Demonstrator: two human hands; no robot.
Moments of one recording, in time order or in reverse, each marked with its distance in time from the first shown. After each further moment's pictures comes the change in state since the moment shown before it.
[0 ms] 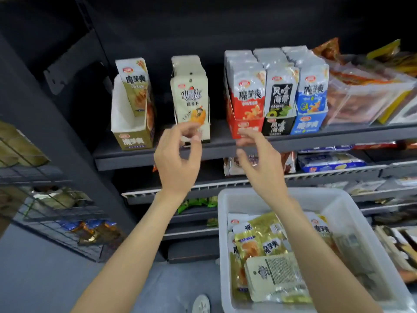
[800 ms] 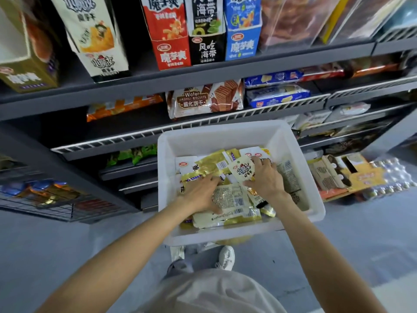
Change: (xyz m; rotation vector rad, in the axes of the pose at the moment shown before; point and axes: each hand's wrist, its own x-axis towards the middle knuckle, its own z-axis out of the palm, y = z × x) left_hand -0.219 0.021 0.116 0.511 -1.634 -0.222; right_hand -0.169 0.154 -0.084 -0.770 -0.726 0.748
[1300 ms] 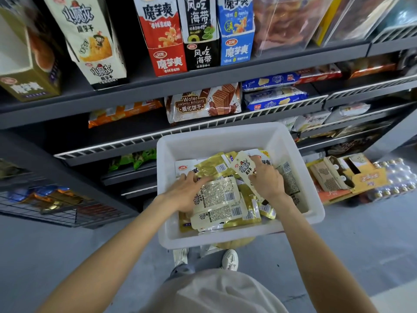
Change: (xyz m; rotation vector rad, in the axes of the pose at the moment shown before) left_hand -0.024 -0.023 -0.027 0.025 -0.114 -0.072; right_hand -0.004 0.002 -0.005 0.169 0.165 -0.064
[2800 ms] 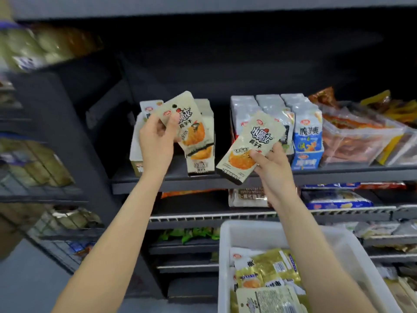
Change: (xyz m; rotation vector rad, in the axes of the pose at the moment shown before) left_hand -0.131 -0.122 -0.237 -1.065 1.666 0.179; right_hand 0.041 -0.239 -0.161 1.616 0.060 -0.447
